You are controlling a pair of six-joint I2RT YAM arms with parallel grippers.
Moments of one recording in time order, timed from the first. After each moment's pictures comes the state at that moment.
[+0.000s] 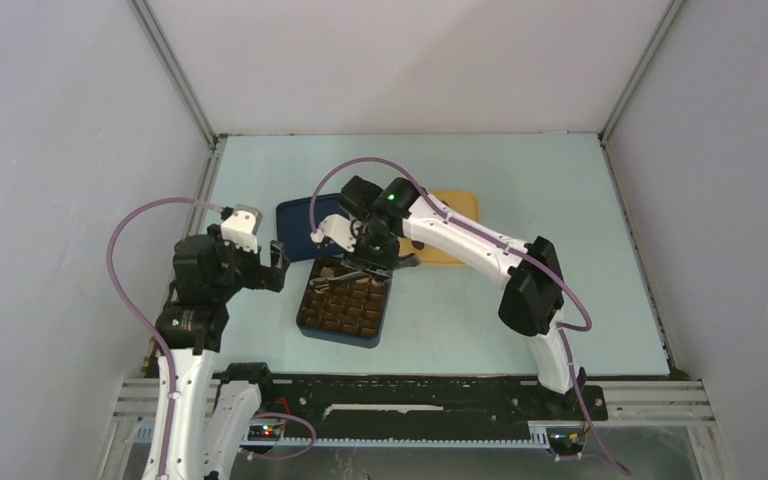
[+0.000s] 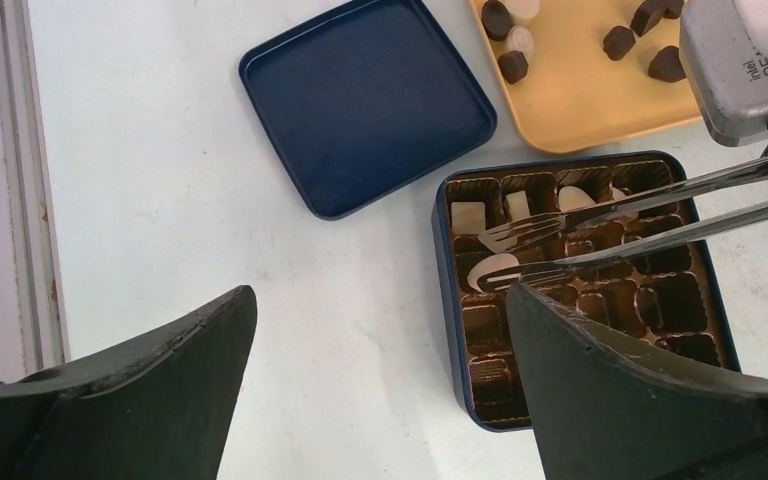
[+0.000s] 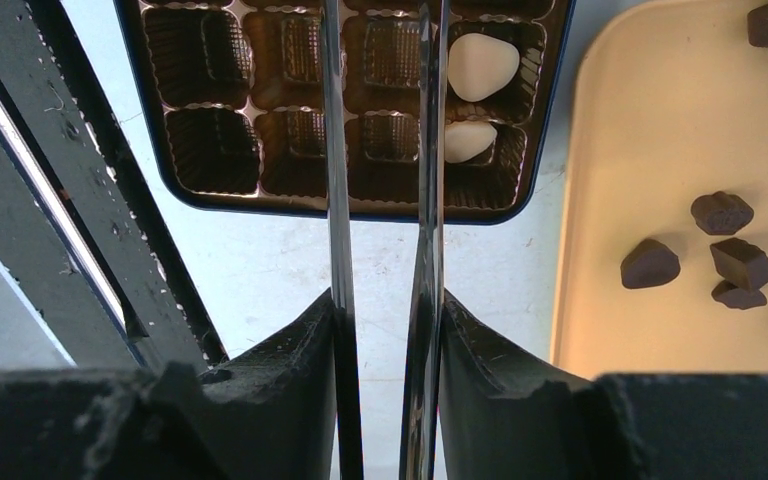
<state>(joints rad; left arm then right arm) 0.03 0.62 0.80 -0.67 0.27 0.17 0.95 2.08 2.02 -1.23 -0.22 -0.42</state>
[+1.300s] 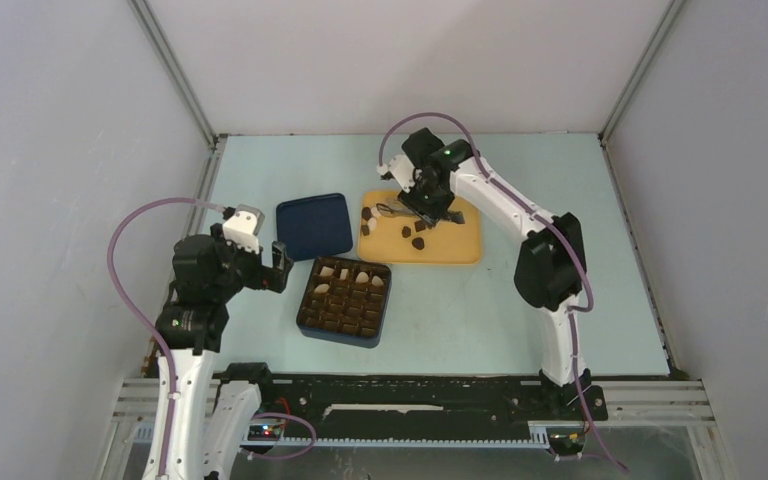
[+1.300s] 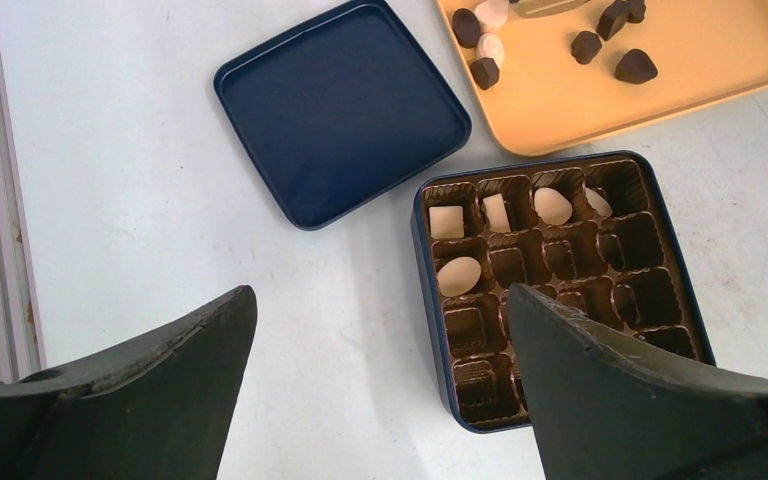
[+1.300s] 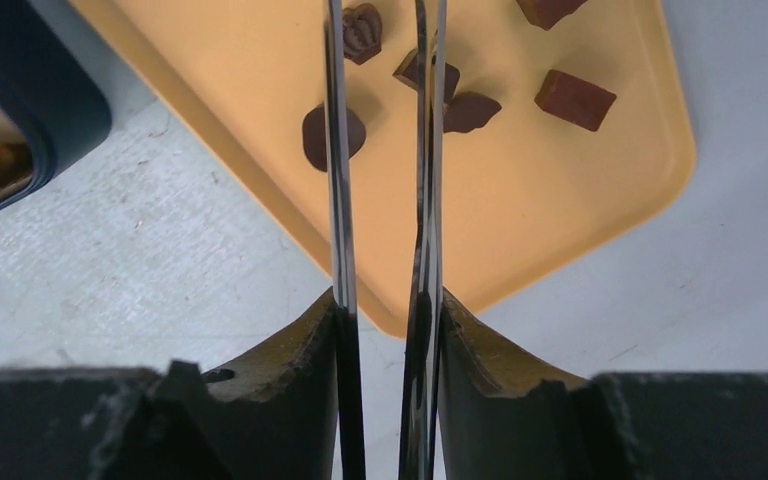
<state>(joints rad) 0.03 0.62 0.80 -0.67 0.32 0.17 0.60 2.07 1.96 -1.09 -0.03 -0.37</state>
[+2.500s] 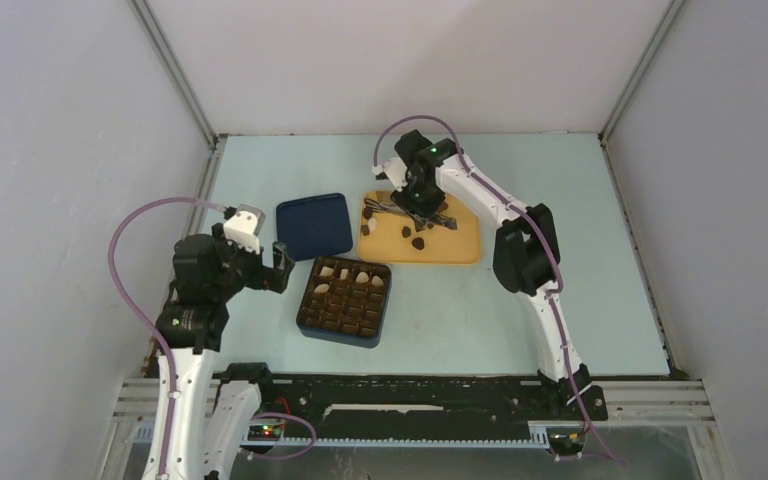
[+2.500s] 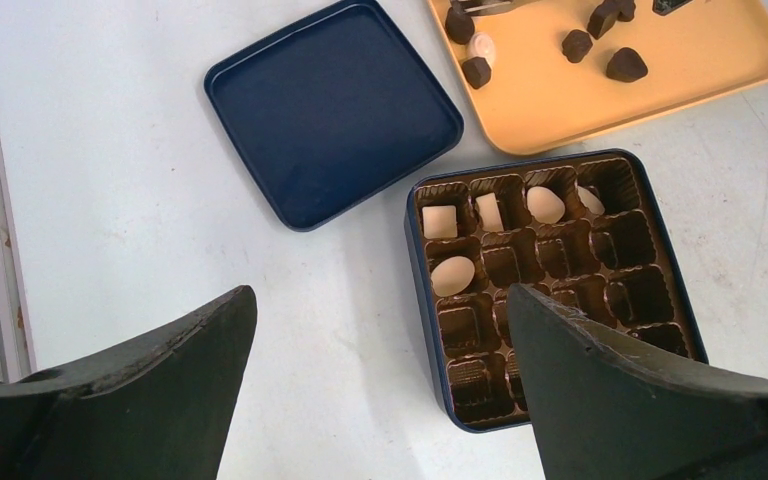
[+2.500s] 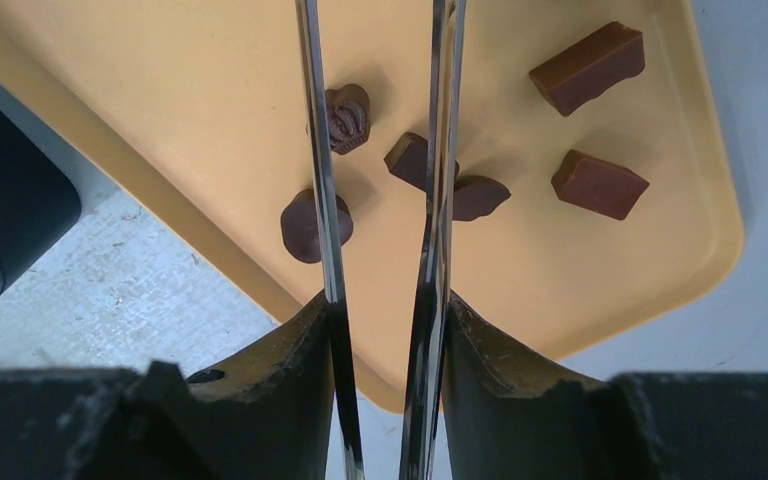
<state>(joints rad) 0.03 0.62 0.80 -0.67 0.33 0.17 0.58 2.31 2.16 -1.12 -0.07 -0.35</state>
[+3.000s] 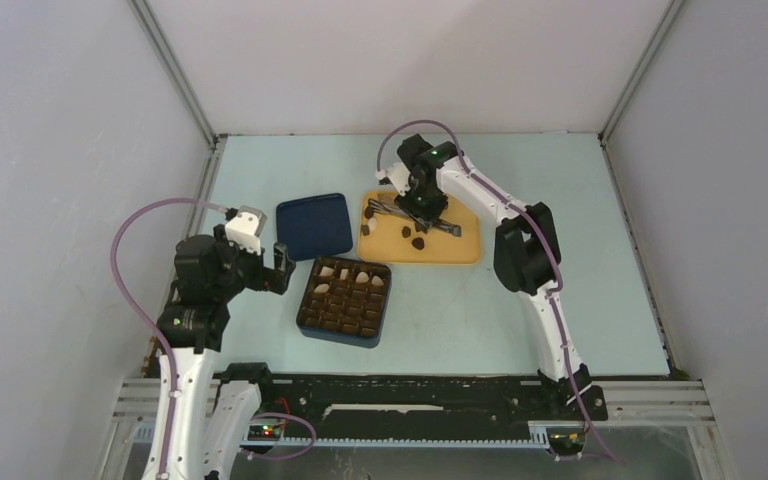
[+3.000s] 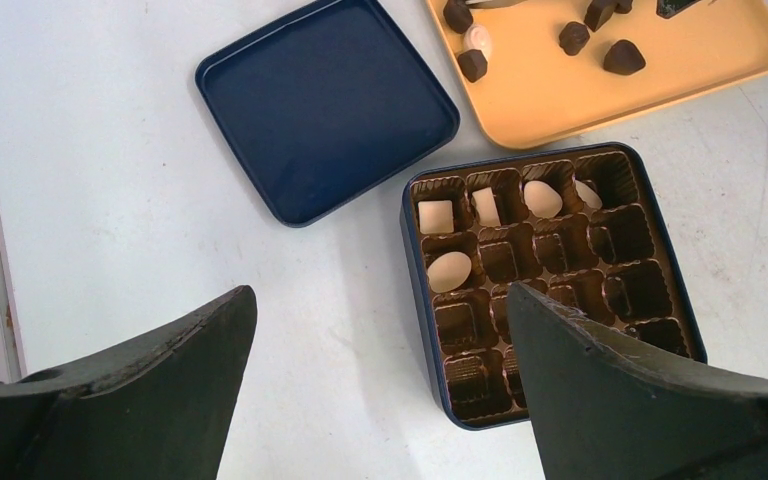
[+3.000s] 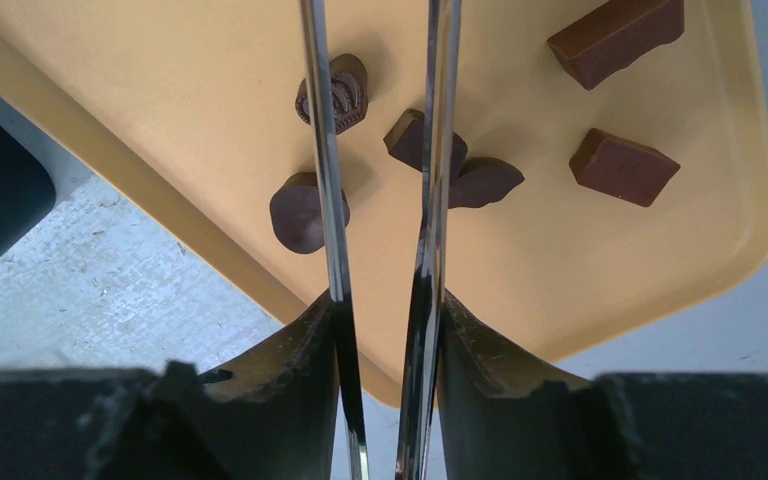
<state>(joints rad) 0.03 0.62 0.79 -0.67 0.34 0.17 0.57 2.31 2.12 -1.12 -0.07 -0.35</state>
